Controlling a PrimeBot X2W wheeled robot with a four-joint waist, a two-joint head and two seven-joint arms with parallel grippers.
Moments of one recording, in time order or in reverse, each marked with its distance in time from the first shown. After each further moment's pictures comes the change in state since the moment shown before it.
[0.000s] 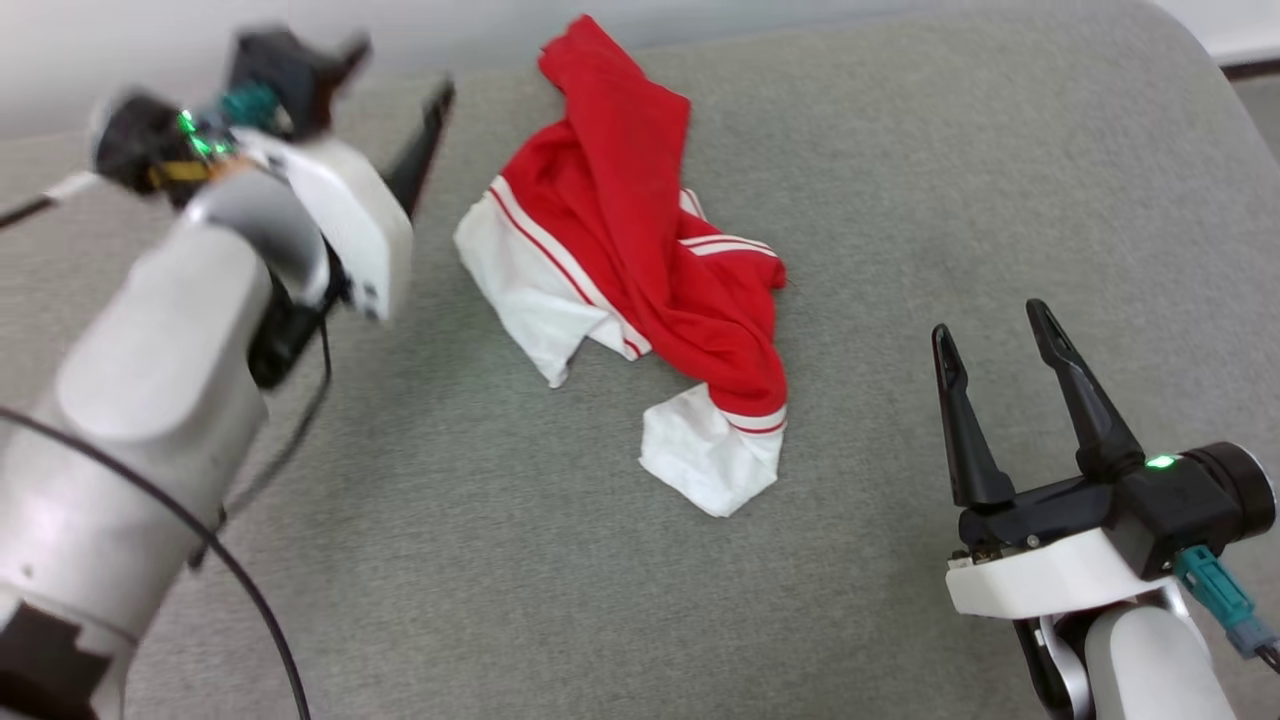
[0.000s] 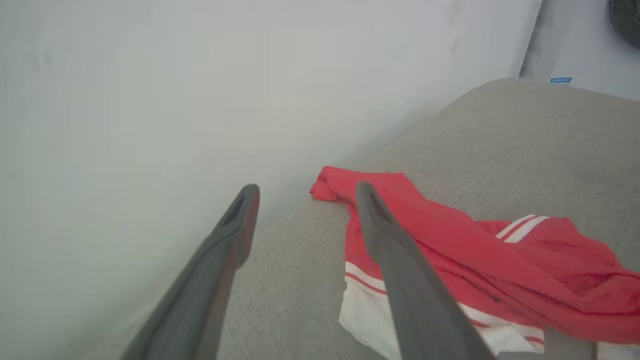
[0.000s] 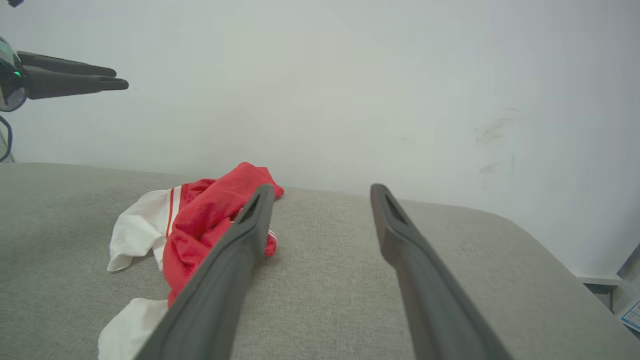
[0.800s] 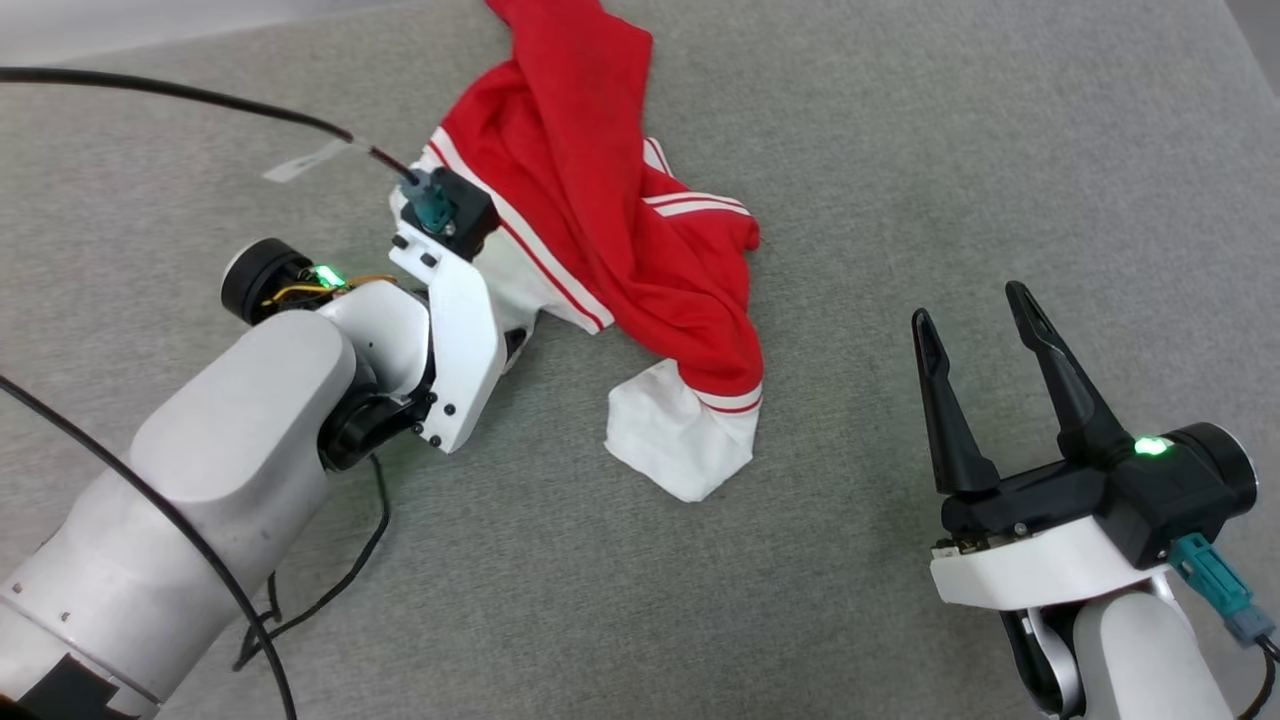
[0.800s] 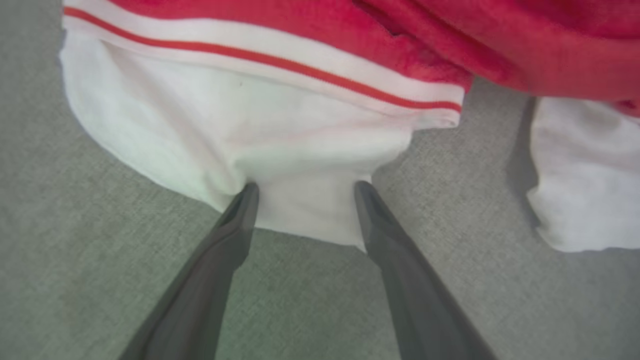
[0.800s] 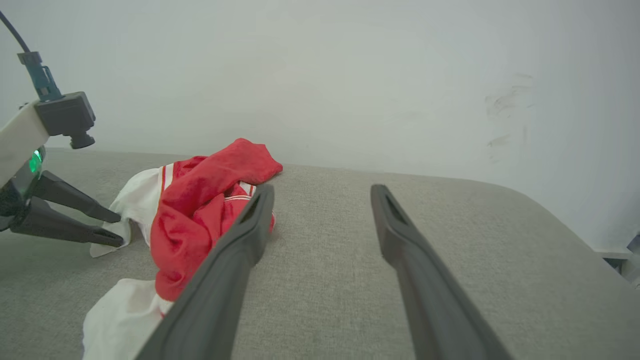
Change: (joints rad) left arm 0.086 0.023 -0.169 -0.175 -0.182 -0.013 0.654; right arm -0.024 0.000 0.035 -0.007 0.033 0.000 0.000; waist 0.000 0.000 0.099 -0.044
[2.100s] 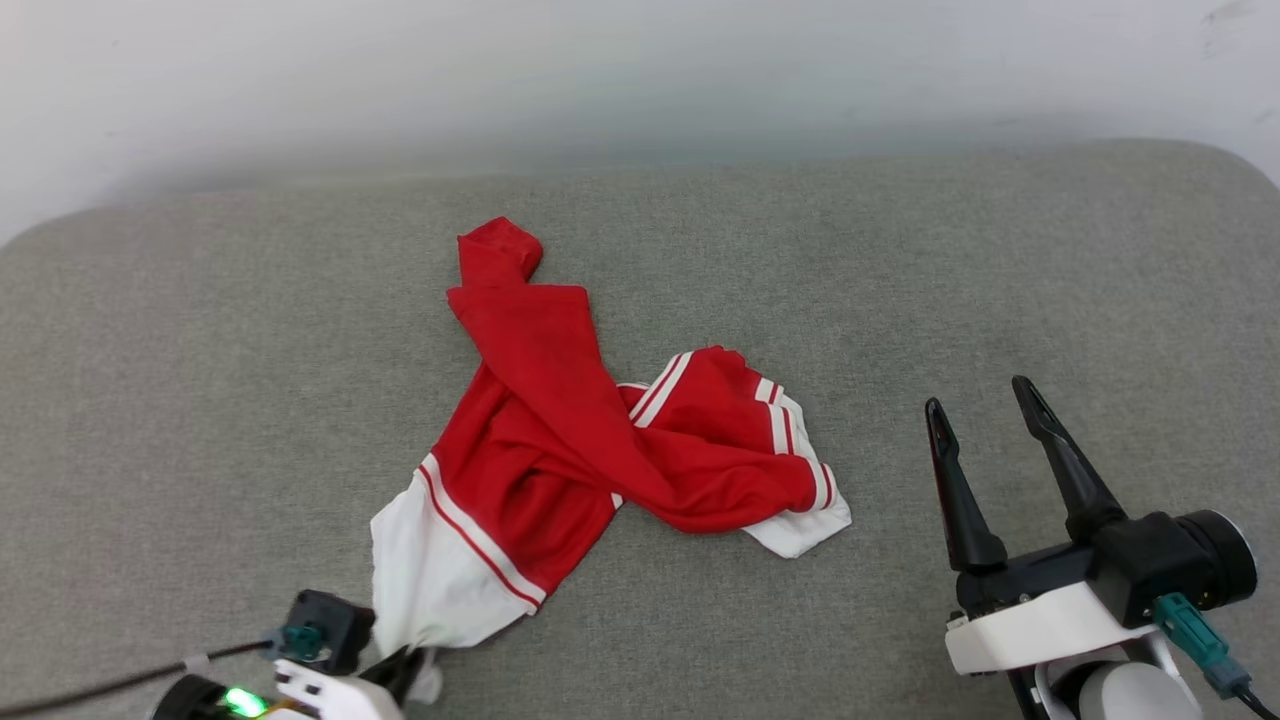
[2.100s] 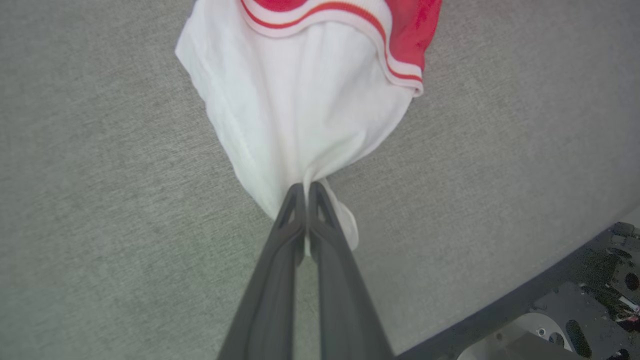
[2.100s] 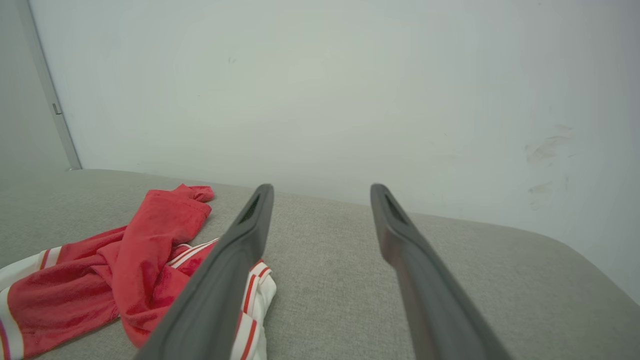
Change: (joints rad) left arm 0.746 0.329 0.030 -0.487 -0.086 0.374 -0.423; right arm 0.114 0.000 -0.038 0.043 -0.036 0.000 0.000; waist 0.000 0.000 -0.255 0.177
